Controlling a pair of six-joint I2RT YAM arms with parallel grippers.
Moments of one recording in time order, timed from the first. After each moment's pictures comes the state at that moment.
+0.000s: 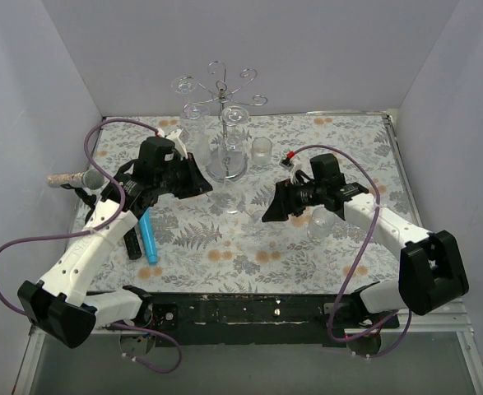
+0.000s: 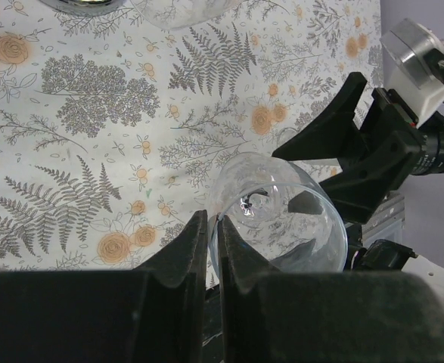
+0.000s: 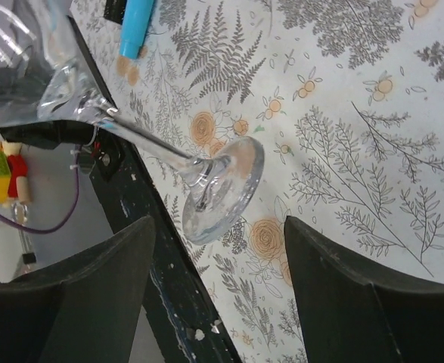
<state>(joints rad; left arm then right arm) -0.47 1.17 1.25 -0.71 0.21 -0.61 0.45 1.37 0.90 -0.27 -0.84 0.21</state>
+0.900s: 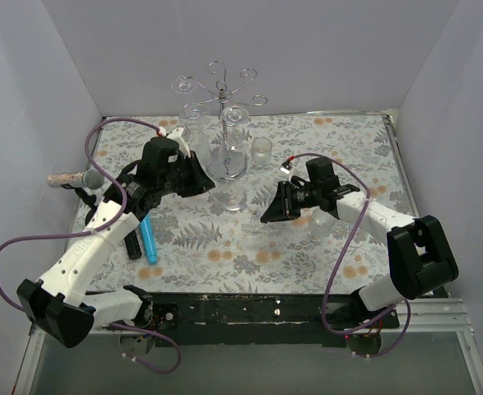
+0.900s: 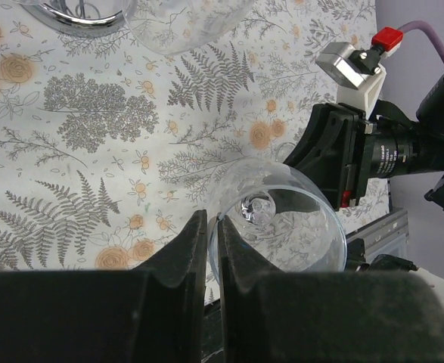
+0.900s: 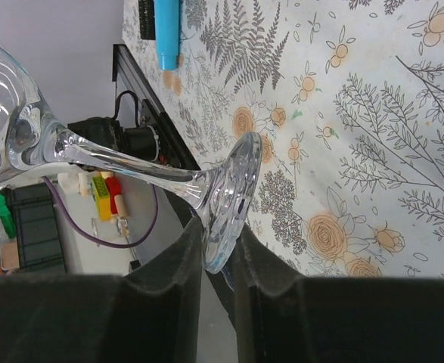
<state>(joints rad) -0.52 1.17 1.25 -0.67 0.14 -0.64 0.45 1.48 0.87 -0.16 -0.90 0.56</state>
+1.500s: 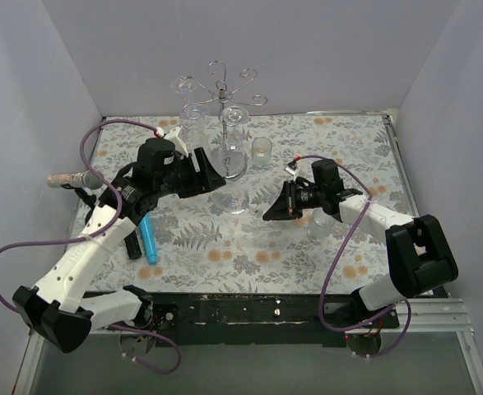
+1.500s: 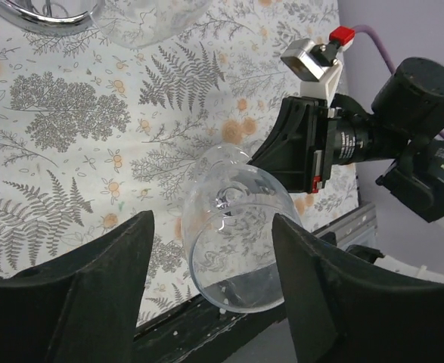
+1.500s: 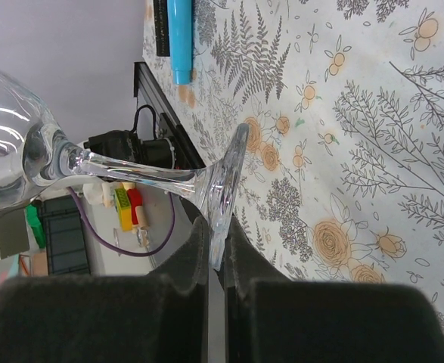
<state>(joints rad) -0.52 1.15 1.25 -0.65 0.17 -0.67 0.41 1.49 0.80 -0.03 -0.95 0.68</state>
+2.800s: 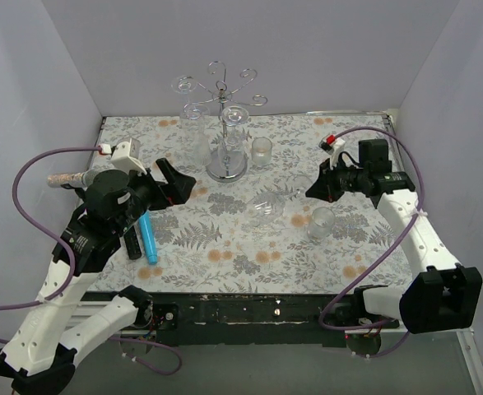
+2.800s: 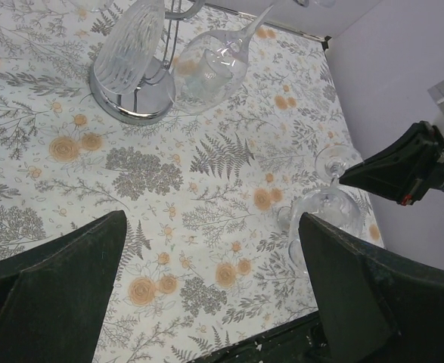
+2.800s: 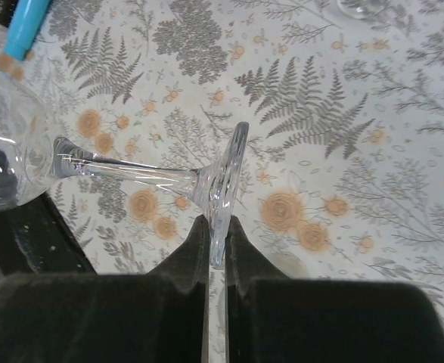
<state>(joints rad) -0.52 0.79 1.17 -0.67 -0.10 -0.60 0.17 1.23 1.03 -0.59 -0.77 -0.19</state>
